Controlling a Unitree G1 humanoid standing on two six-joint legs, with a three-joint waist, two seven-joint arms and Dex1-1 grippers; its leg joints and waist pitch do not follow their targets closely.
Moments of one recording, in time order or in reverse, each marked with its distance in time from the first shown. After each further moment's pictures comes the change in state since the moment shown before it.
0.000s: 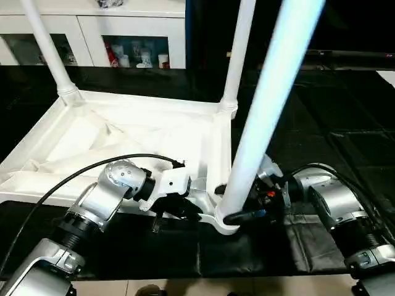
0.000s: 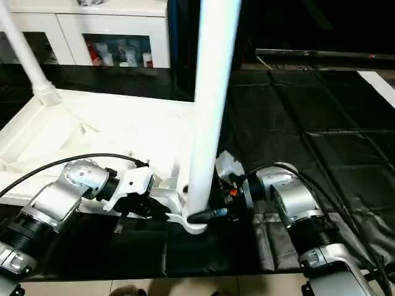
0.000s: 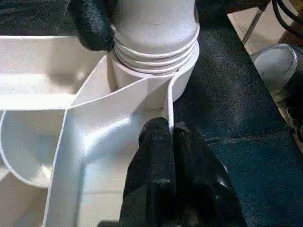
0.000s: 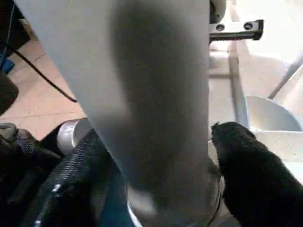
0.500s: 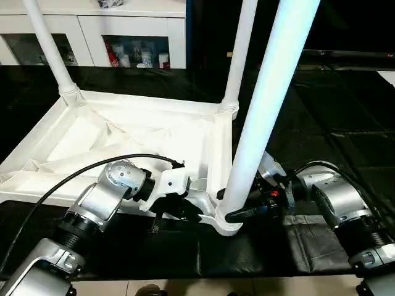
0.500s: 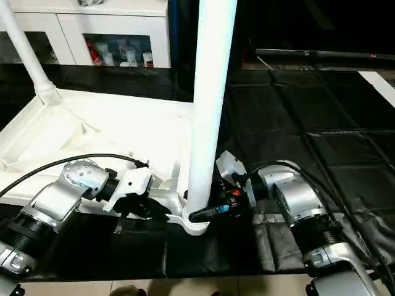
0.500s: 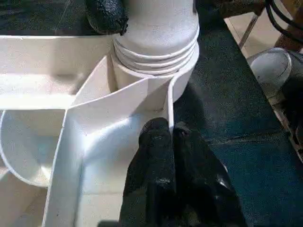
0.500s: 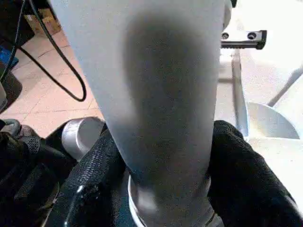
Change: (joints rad) left arm 0.000 0.000 0.007 0.012 -0.018 -0.002 -0.009; right arm -0.001 -0.024 0.016 -0.044 0.024 0.018 0.002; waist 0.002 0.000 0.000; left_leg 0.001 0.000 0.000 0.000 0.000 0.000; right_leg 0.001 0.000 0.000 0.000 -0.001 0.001
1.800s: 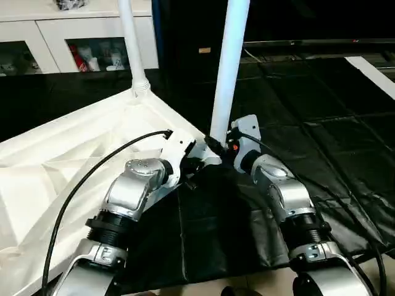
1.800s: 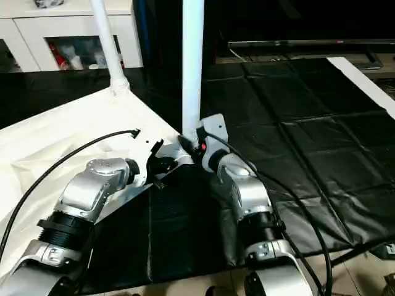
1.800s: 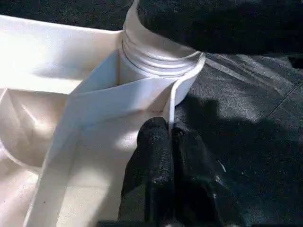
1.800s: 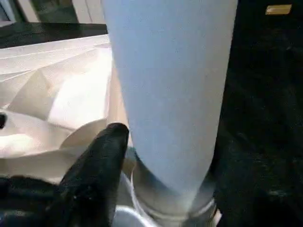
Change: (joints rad) left arm -0.029 -0.314 0.271 -0.027 0.032 0.532 0.758; right arm -0.049 0.436 -0.253 0.080 -0.165 0.046 -1.092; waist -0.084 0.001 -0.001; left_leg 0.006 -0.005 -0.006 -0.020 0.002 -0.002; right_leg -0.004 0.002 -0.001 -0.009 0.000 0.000
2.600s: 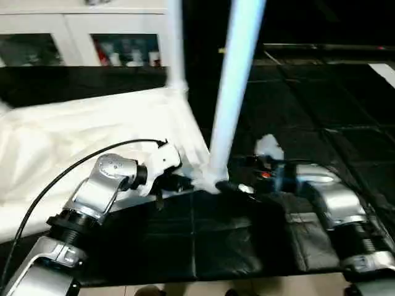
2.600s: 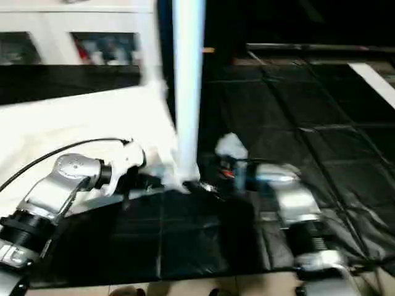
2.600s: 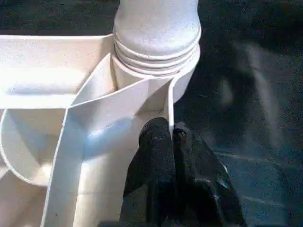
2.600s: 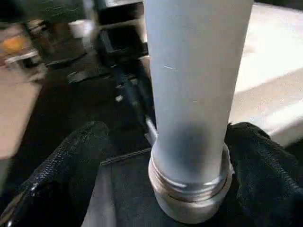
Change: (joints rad) left arm 0.016 0.309 -0.175 0.055 -0.033 -0.404 -0.589; right arm 0.084 -0.386 0.129 -0.111 0.148 -0.035 0.852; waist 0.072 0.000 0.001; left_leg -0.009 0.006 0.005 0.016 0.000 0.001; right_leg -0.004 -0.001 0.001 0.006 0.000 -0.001
